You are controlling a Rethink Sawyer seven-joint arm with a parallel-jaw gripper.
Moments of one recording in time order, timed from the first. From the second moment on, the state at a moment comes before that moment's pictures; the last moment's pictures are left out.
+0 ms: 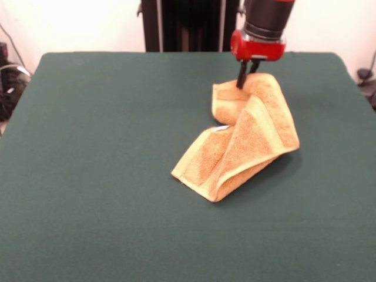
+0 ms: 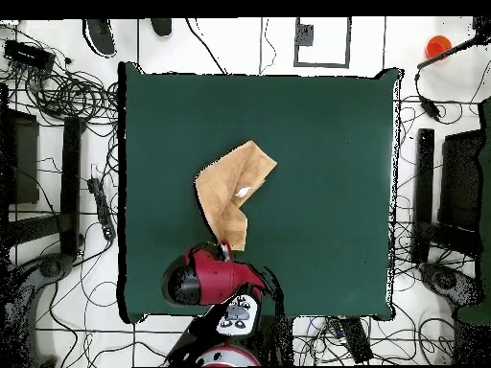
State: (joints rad) arm 0.18 -0.50 -0.22 1.96 0.01 0.02 1.57
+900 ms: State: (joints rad) arm 0.28 -0.50 -0.26 2.00 0.01 0.02 1.57
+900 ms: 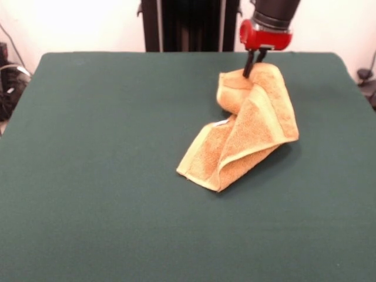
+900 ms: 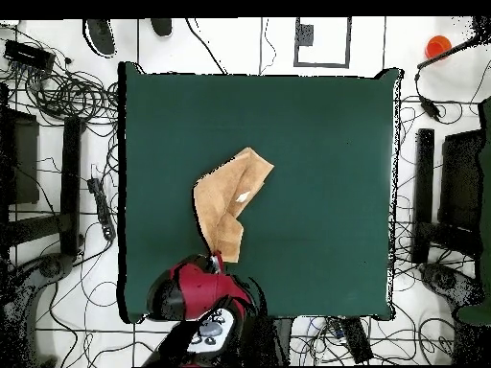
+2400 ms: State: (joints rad) arm 0.45 -0.52 -0.36 2.03 0.15 0.02 1.57
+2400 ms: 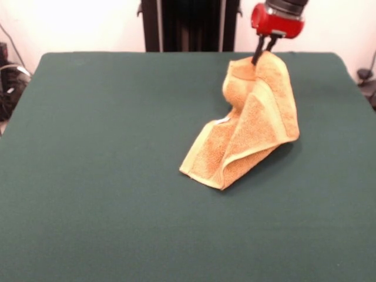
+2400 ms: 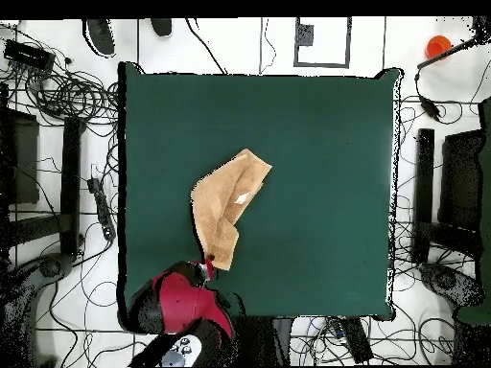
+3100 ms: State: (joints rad) arm 0.53 -0.47 -0.42 2.03 0.31 0.02 1.59
